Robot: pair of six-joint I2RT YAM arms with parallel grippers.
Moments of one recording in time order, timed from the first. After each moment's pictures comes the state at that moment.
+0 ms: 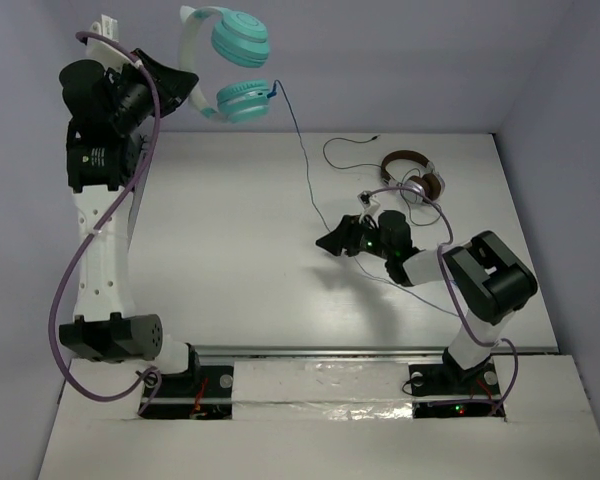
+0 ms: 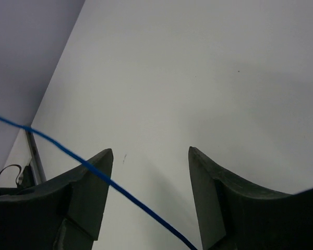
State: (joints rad) left arm 0.05 1.45 1.88 -0.40 0.47 -0.67; right arm 0.49 1.75 0.65 0.85 -0.47 0.62
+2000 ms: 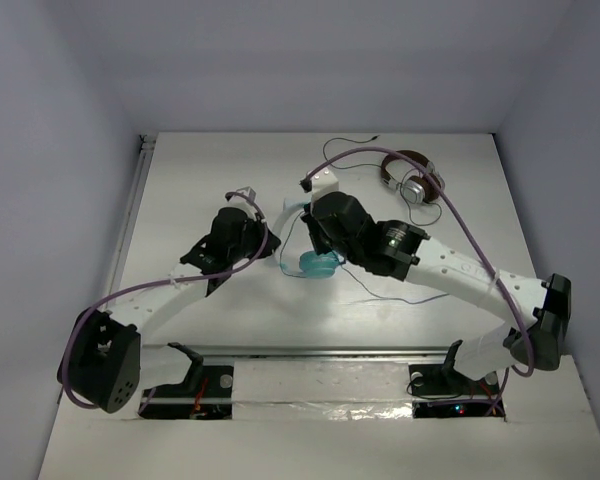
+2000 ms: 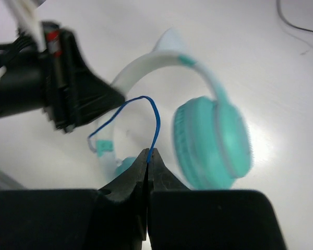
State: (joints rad) left arm -0.50 1.21 0.66 0.01 0.06 -0.63; right arm 1.05 1.44 1.41 -0.53 0.44 0.28
